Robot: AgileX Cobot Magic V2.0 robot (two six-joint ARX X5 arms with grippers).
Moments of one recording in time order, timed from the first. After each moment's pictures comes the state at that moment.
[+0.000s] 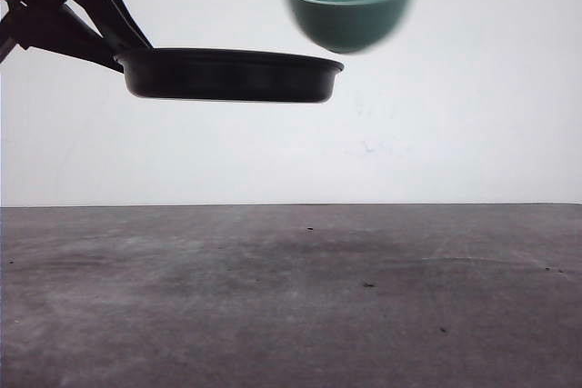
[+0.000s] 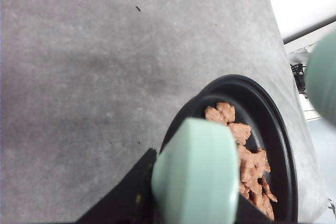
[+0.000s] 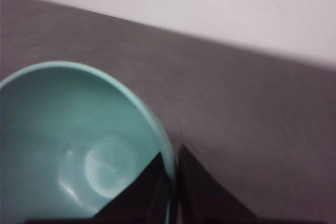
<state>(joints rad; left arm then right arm) -0.32 1.14 0.89 -0.34 0.43 -0.57 0.46 1.26 1.12 -0.32 0.14 0.21</state>
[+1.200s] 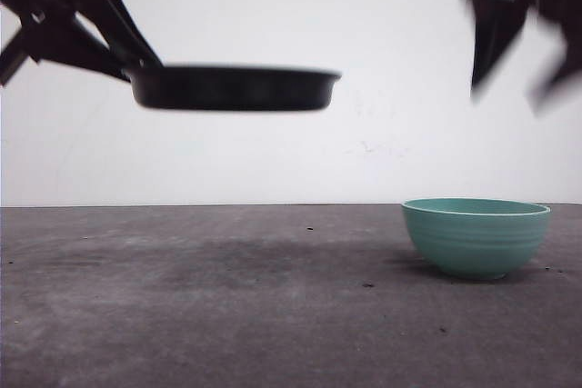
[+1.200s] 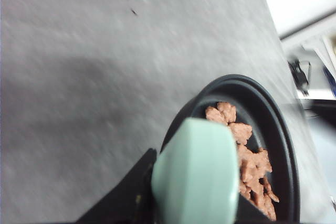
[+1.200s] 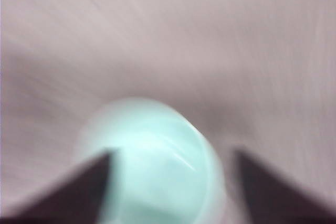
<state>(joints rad) -0.28 1.23 0.90 -0.26 0.46 -0.54 0.25 1.23 1.09 -0.61 -0.16 0.22</state>
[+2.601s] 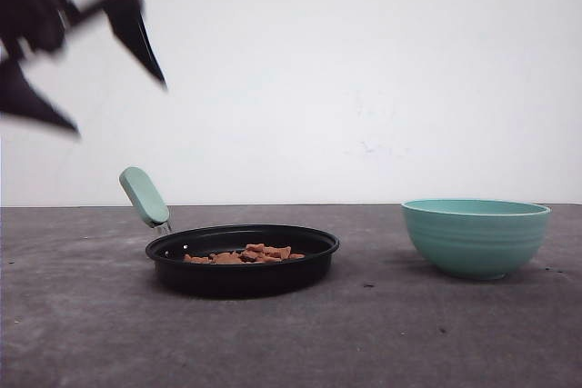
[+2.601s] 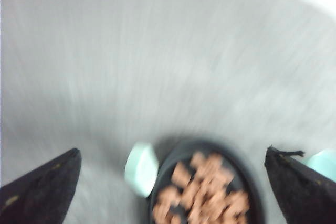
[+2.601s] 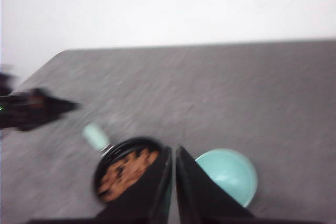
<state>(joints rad) -0.26 1.14 0.91 -0.28 0.17 -0.43 0.45 0.55 1.12 -0.82 0.02 0.28</state>
